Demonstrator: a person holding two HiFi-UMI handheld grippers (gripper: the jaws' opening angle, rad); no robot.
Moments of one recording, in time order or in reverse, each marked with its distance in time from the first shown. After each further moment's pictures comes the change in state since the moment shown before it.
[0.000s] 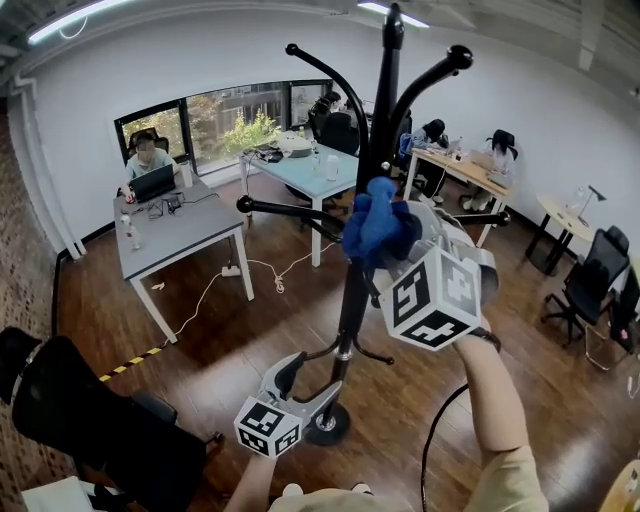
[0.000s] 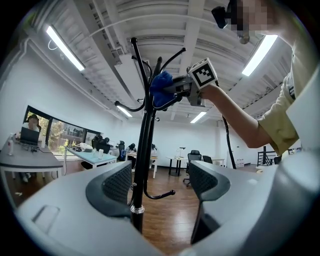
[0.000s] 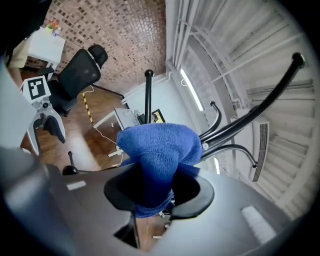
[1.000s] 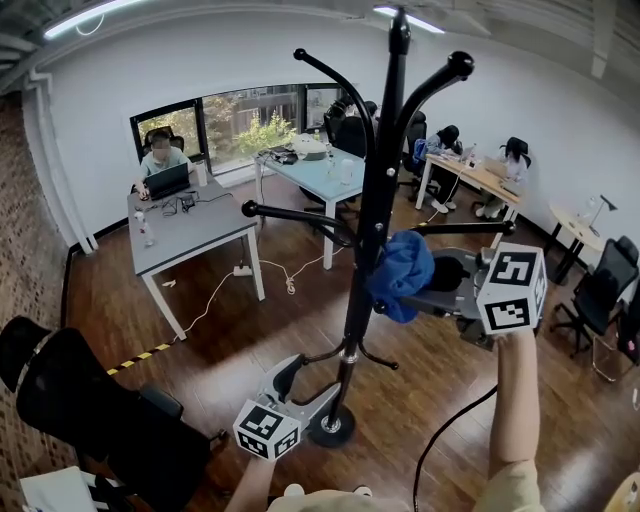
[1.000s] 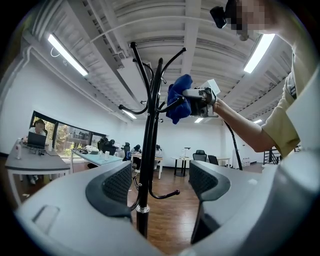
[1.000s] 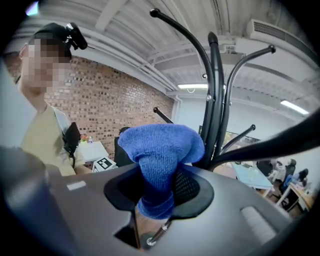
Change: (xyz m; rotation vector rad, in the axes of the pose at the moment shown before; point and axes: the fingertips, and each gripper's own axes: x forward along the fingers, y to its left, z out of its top) left arm -0.012 0.001 0.005 0.017 -0.005 0.068; right arm -0.060 0.050 -0.015 0.682 -0.429 0.800
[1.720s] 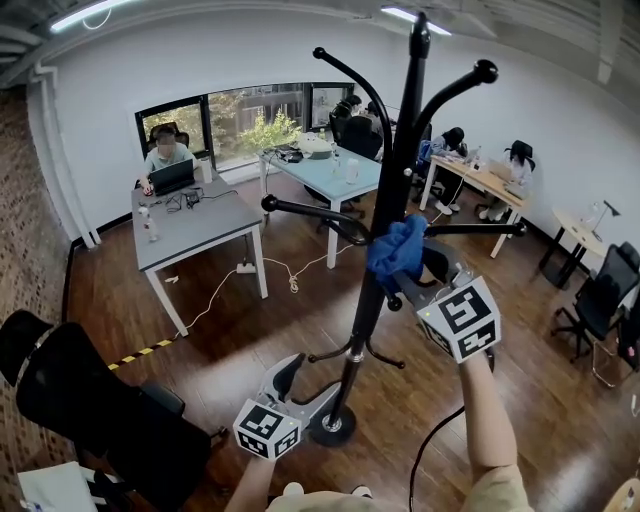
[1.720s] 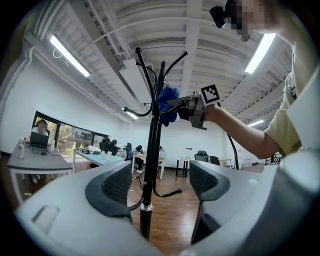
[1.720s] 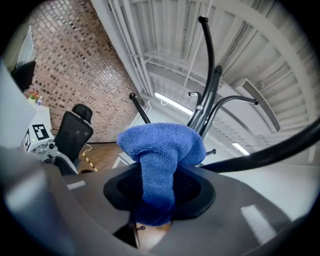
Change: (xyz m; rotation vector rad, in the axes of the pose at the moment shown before) left arm -0.013 0.011 -0.001 -0.009 -0.012 0.017; right arm 0.029 -0.059 -0.002 -0.273 -0.065 -0.619
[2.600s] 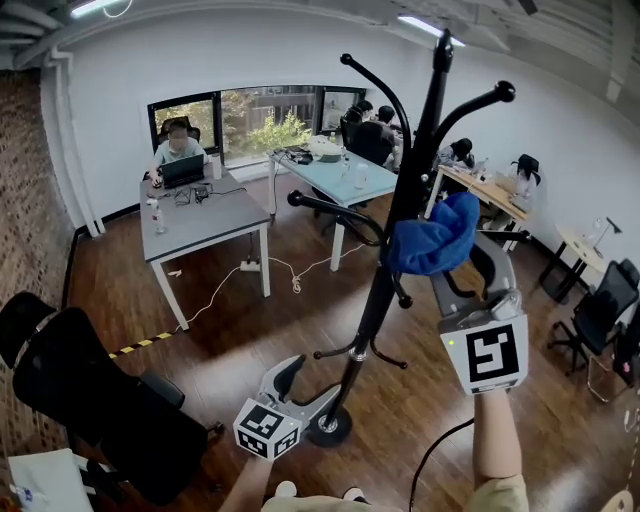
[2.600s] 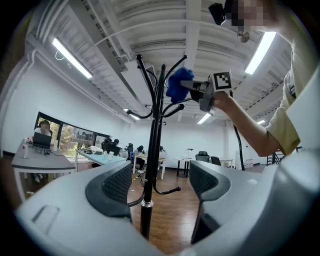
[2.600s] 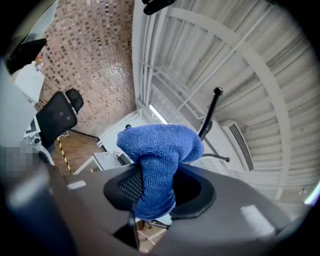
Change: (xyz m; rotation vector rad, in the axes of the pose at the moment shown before) left arm -0.021 -0.002 0.000 -0.006 -0.002 0.017; right arm -0.068 -0.004 0.099 -0.240 -0.152 -0.277
